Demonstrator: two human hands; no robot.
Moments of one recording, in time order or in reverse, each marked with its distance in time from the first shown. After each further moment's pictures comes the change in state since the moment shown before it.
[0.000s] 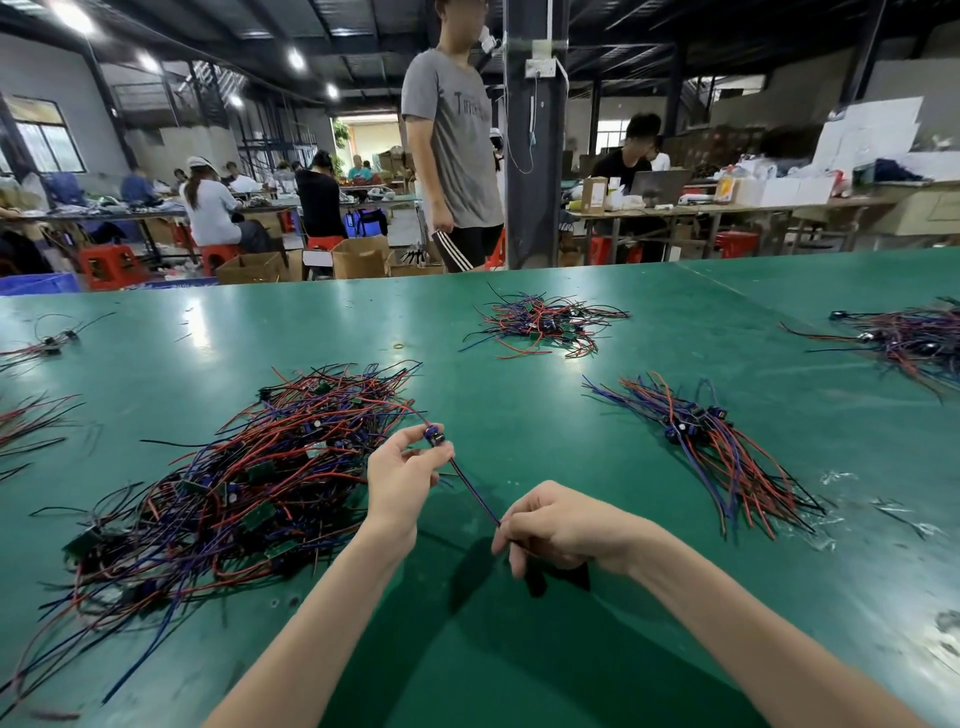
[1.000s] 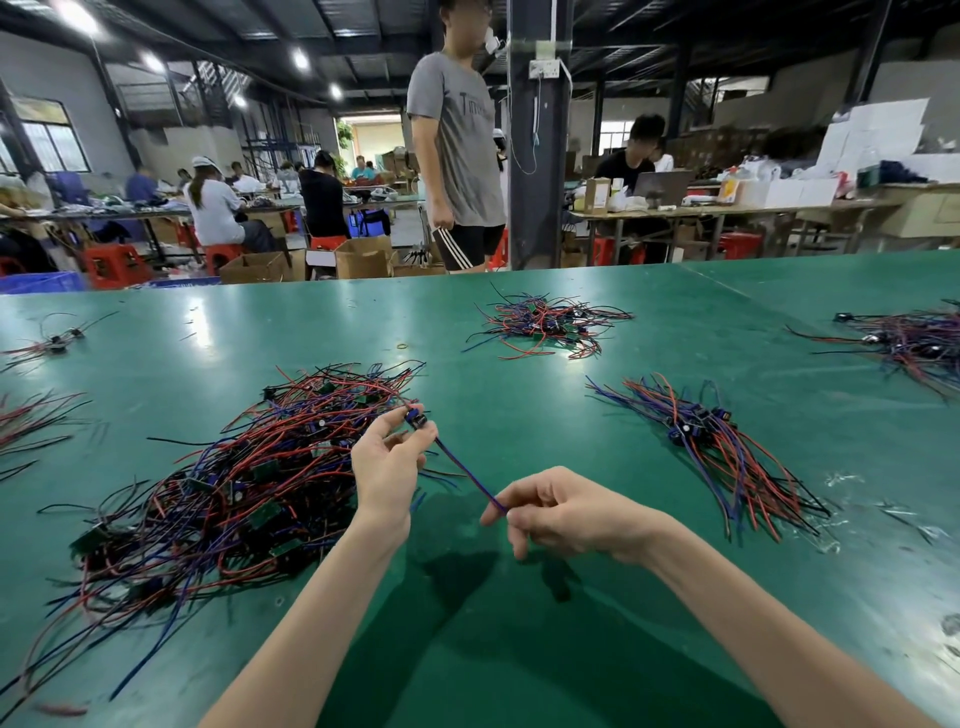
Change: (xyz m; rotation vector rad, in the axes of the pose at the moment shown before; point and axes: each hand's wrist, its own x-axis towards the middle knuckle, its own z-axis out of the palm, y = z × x) left_hand 0.010 0.006 -0.007 -0.085 0.096 0.113; right_hand -0.011 -0.011 -0.008 -0.031 -0.053 -0.164
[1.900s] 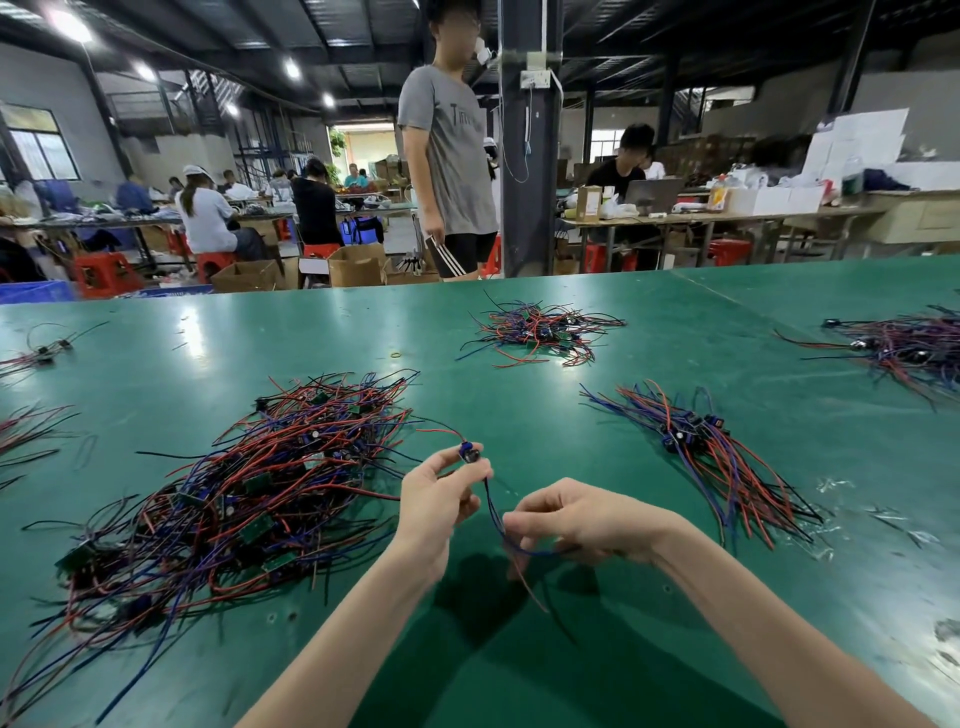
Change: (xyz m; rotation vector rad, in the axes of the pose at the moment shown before) left_hand -0.038 -0.001 0.025 -0.066 -0.227 -0.295; right_hand -0.003 0.003 -0.015 -0.109 -0.006 0.142
